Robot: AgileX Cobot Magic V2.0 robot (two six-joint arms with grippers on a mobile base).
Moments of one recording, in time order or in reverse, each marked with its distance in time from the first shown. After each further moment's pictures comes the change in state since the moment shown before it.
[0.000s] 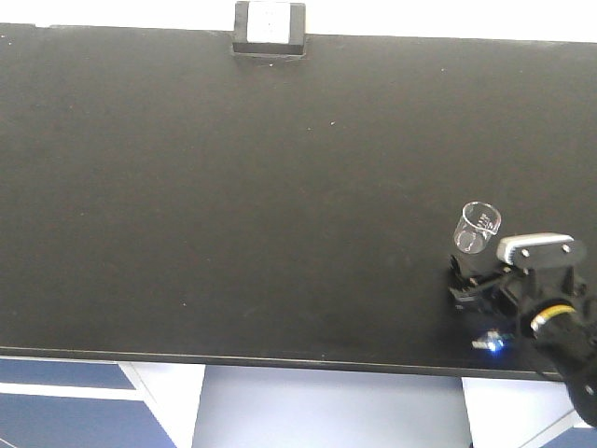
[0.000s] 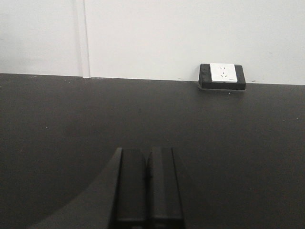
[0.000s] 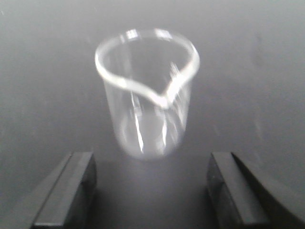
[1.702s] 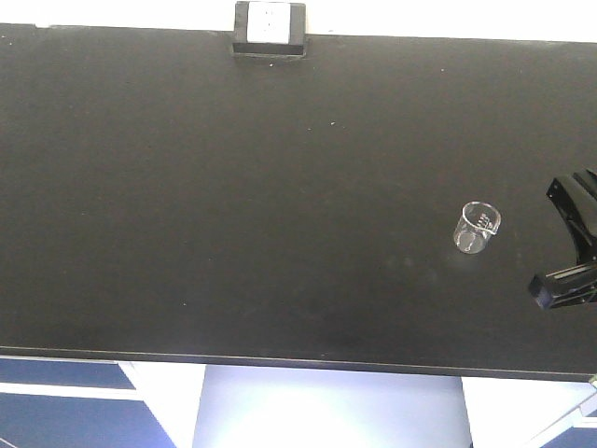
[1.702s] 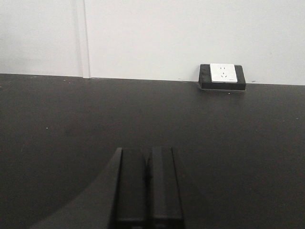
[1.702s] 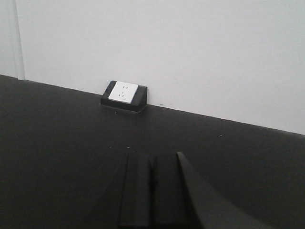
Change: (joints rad) left arm 0.000 0.000 0.000 0.000 0.000 0.000; right arm 0.091 -1.331 -0.087 -0.541 0.938 0.556
